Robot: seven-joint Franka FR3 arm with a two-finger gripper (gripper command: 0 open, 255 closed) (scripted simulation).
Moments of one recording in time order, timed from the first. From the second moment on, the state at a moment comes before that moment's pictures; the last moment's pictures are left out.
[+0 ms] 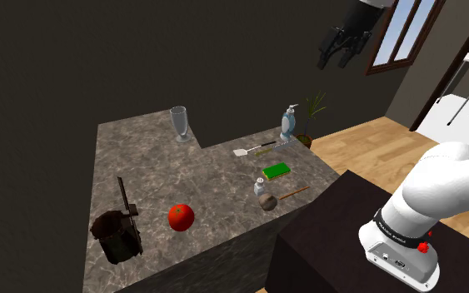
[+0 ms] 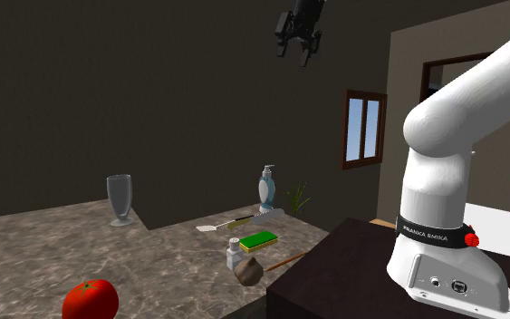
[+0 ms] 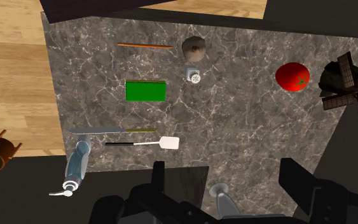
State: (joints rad) arm -0.01 -0.83 -0.03 -2.27 0.07 1.71 0.15
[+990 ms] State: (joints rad) arm 0.03 -0.78 -0.02 -2.67 0.12 2.16 0.10
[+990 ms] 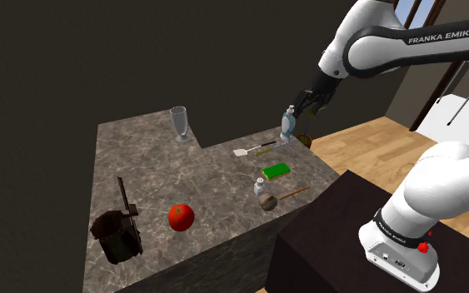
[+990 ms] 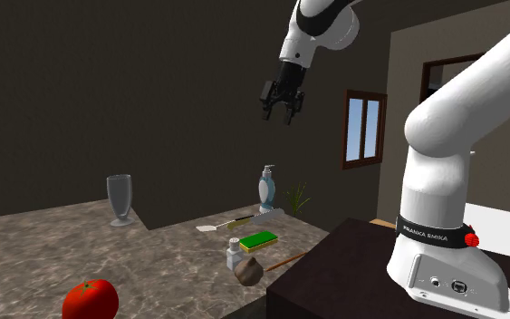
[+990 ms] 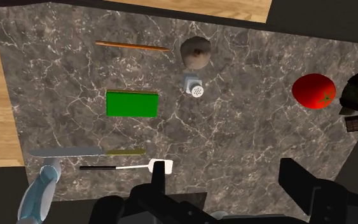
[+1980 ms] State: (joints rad) arm 0.21 -0.27 -0.08 -2.83 0.33 2.82 -0.08
